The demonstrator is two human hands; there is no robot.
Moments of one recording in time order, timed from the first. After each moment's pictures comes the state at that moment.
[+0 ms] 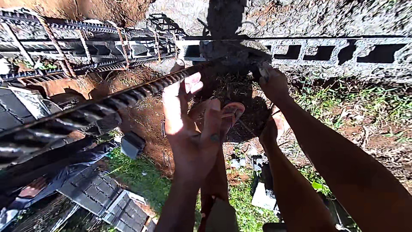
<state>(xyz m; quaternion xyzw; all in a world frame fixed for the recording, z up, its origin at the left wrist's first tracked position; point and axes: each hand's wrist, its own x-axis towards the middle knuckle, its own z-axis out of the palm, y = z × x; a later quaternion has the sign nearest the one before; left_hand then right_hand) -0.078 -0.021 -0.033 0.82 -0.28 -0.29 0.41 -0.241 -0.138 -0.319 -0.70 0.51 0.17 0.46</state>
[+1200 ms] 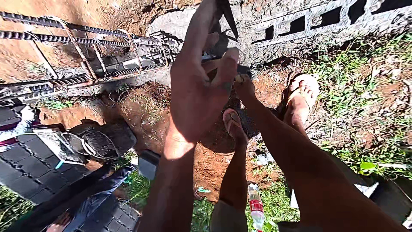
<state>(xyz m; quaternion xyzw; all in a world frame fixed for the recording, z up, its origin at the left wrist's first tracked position) 0.004 -0.009 -0.036 0.70 -0.50 -0.38 0.34 -0.136 0.017 -0.308 -0.41 0.66 0.05 0.62</state>
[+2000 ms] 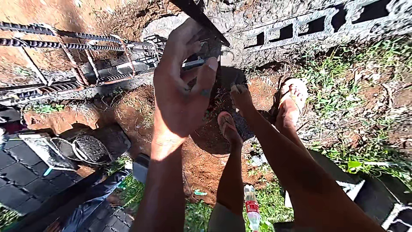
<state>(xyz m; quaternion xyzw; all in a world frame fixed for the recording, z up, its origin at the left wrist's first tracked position) 0.014 -0.005 -0.040 0.70 -0.51 -0.36 0.35 -0.162 0.033 -0.301 -0.30 0.66 0.04 0.69</state>
